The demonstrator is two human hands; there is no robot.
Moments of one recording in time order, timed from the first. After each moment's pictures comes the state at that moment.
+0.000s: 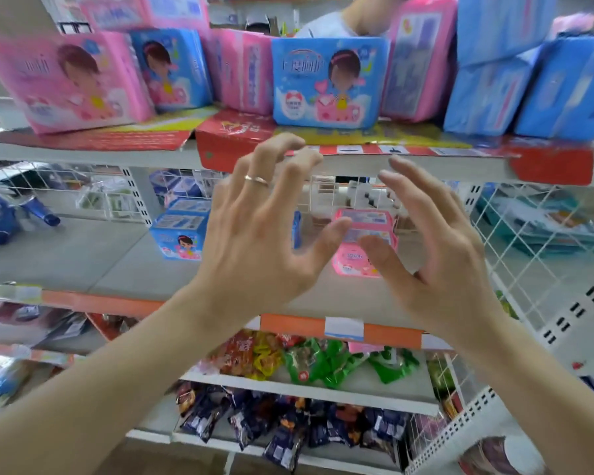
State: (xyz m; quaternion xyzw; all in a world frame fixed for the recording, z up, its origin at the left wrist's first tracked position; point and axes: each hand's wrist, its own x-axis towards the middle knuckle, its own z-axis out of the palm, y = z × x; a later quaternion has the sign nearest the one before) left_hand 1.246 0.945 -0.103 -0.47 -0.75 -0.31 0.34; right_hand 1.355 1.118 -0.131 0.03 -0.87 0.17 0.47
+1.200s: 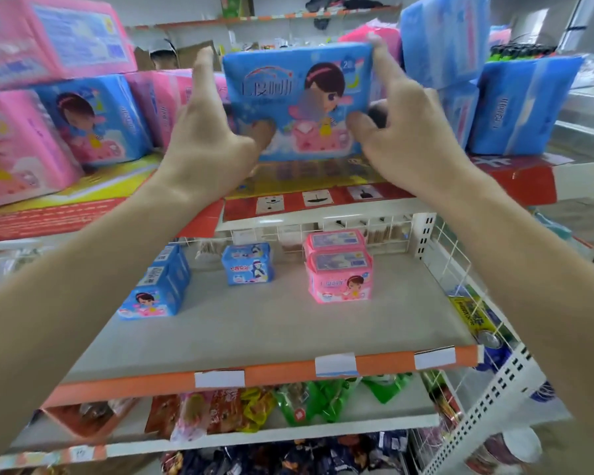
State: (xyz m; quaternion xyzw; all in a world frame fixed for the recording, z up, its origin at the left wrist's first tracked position) left_hand 1.127 1.014 -0.007 -0.42 -0.76 -0.47 0.15; right_hand 1.262 1.182 -0.016 -0.14 -0.86 0.27 0.41
